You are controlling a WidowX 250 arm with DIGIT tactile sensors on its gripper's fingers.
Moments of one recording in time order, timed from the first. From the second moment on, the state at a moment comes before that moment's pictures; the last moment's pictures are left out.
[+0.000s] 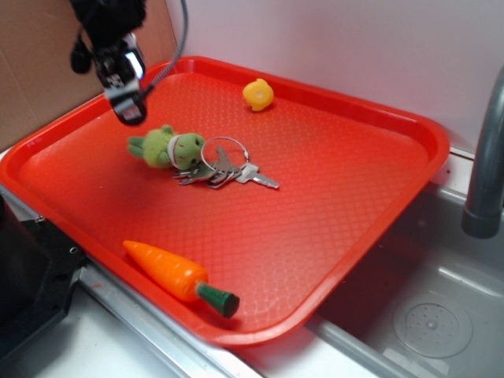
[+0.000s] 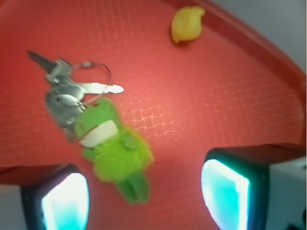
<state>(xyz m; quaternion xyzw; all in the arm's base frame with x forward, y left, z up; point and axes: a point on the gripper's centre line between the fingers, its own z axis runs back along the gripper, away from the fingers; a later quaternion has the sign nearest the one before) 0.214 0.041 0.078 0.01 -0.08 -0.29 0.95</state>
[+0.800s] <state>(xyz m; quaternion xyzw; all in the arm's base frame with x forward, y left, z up) 0.209 0.022 0.026 0.04 -0.05 -0.34 0.94</state>
